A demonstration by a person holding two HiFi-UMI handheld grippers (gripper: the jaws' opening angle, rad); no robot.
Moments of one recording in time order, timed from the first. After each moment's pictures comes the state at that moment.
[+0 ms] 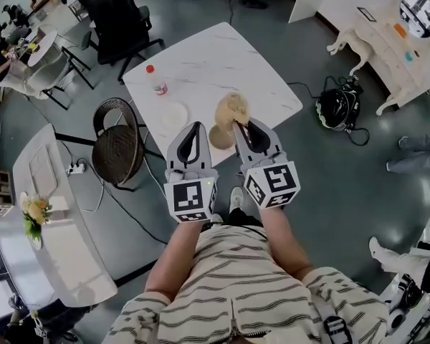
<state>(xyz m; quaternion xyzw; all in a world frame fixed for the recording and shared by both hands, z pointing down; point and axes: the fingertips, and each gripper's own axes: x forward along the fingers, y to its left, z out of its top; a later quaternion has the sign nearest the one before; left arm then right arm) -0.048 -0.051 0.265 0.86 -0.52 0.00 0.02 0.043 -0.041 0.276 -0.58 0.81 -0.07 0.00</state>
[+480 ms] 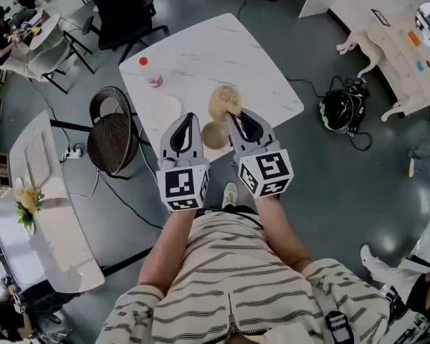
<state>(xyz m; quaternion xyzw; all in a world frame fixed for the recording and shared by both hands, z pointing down) -0.018 -0.096 0.301 0.84 -0.54 0.04 0.04 0.074 -0.091 0.311 -0.54 0.84 -0.09 -0.02</state>
